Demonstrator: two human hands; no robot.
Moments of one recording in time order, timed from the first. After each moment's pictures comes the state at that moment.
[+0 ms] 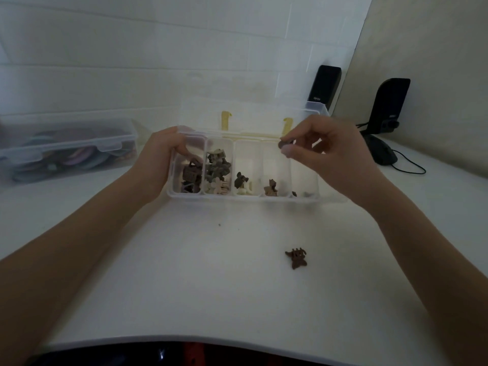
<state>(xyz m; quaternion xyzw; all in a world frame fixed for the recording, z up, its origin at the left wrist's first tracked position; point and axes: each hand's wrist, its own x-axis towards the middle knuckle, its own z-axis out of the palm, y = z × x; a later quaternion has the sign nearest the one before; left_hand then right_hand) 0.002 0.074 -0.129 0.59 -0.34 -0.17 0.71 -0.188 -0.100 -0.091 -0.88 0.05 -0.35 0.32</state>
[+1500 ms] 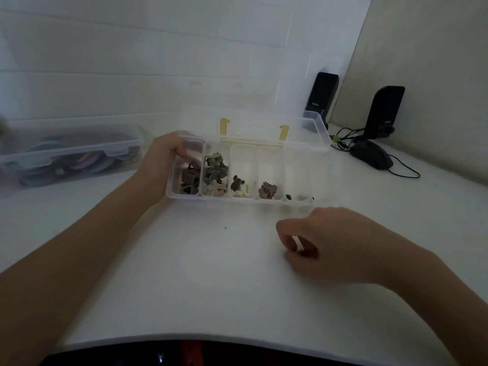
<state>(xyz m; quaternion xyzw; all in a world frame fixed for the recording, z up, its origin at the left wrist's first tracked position) 0.006 0.079 -0.129 0.58 -0.28 -0.22 0.74 -0.241 -0.048 -0.110 -1.00 0.01 0.00 -0.02</state>
